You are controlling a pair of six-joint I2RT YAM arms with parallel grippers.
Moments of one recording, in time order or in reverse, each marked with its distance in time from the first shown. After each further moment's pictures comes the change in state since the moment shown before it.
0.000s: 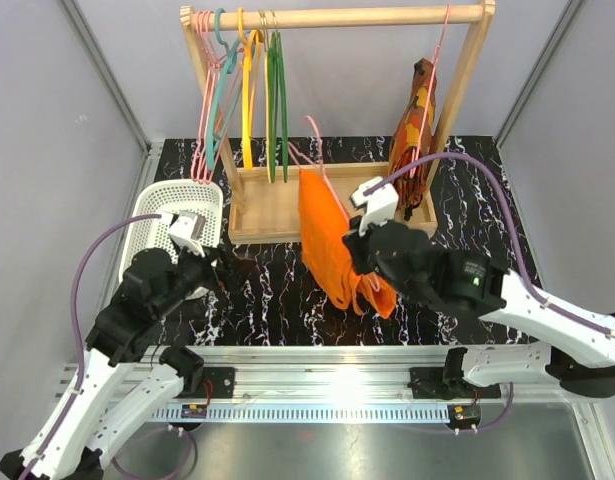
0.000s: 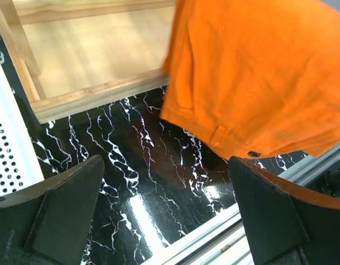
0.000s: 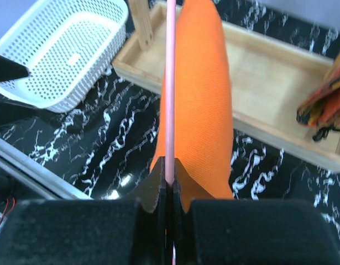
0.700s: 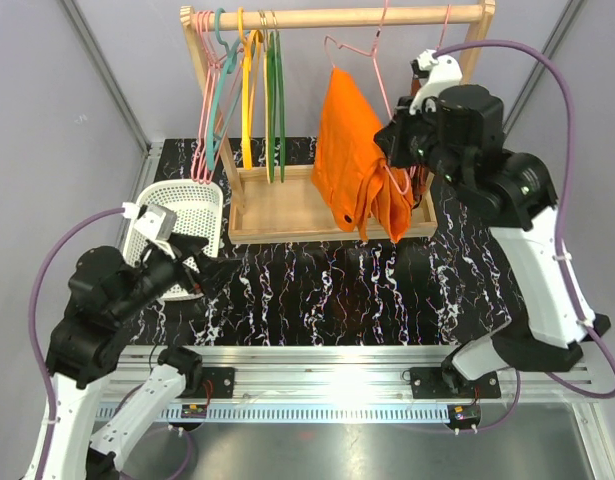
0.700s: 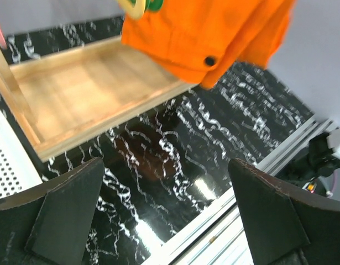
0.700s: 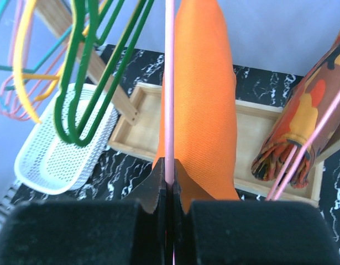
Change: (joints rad) left arm 0.145 0.026 0.315 -0.169 0.268 0.104; right arm -0.539 0.377 0.805 -0.249 -0.403 -0.084
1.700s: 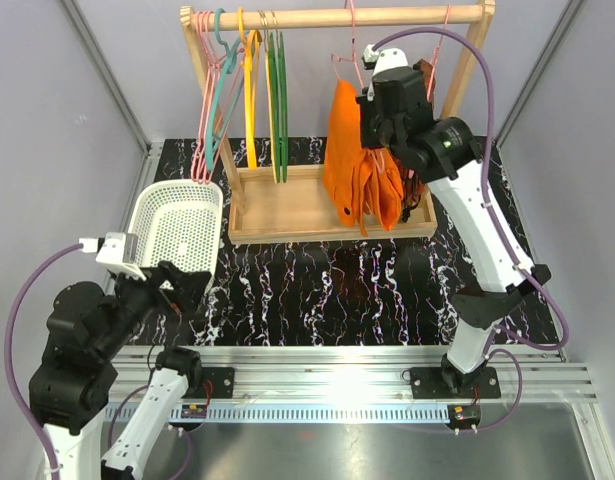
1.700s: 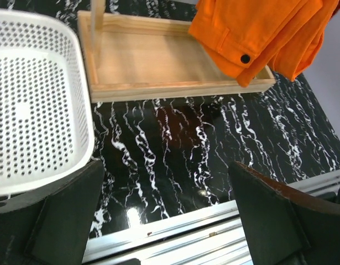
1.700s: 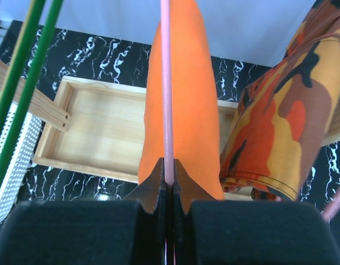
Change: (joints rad) left arm 0.143 -0.139 0.042 -0.287 -0.195 -0.121; right arm -0.035 0.290 0.133 -0.014 0.166 -0.091
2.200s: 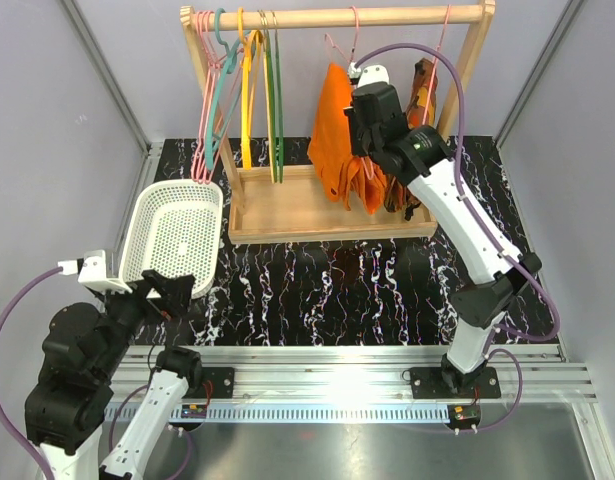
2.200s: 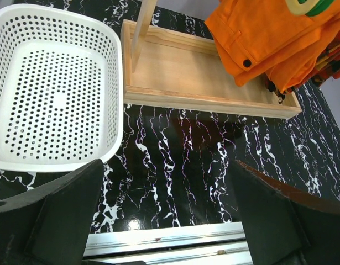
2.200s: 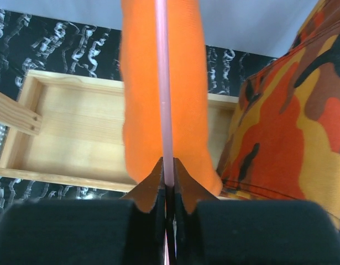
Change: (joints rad) left arm -0.024 -0.085 -0.028 -0.031 -0.193 -0.064; right arm 0.000 0.015 -0.175 0.129 0.071 -0.012
